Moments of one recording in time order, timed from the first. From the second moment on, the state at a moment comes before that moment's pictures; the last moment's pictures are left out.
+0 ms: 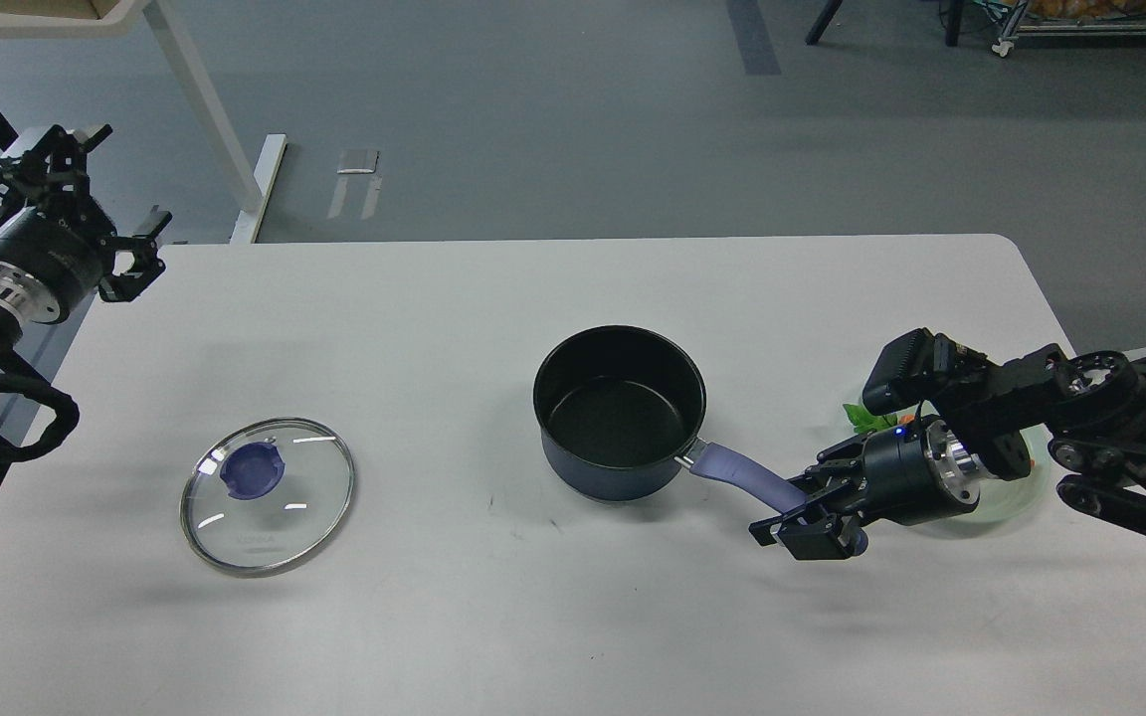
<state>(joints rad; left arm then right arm) -0.81 0.70 -0.35 -0.69 -0.10 -0.37 -0.37 1.05 -0.77 -0.06 1.43 -1.81 0.40 0.49</state>
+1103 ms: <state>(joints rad) -0.80 0.70 -0.34 -0.71 -0.10 -0.43 -0.36 1.07 -1.02 0.27 1.48 -0.66 0.12 0.49</state>
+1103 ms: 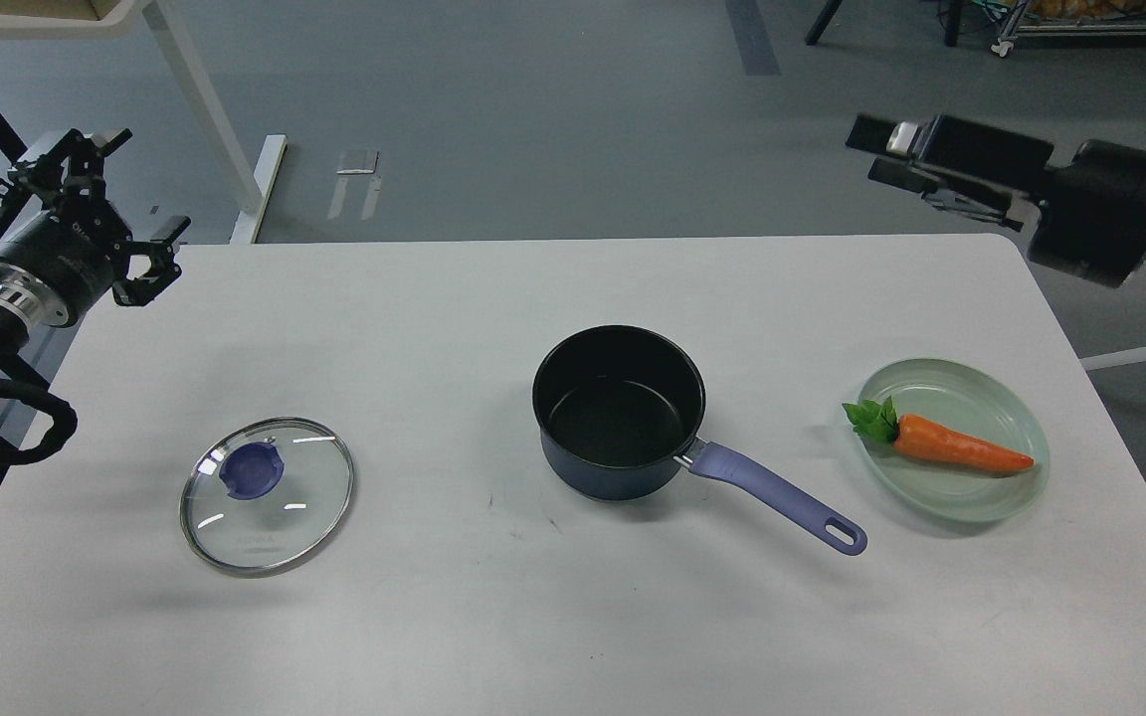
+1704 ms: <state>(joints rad) -0.74 0.67 -0.36 -0.77 -0.11 -0.43 -0.36 0.79 -0.49 0.55 0.96 -0.06 0.11 0.49</state>
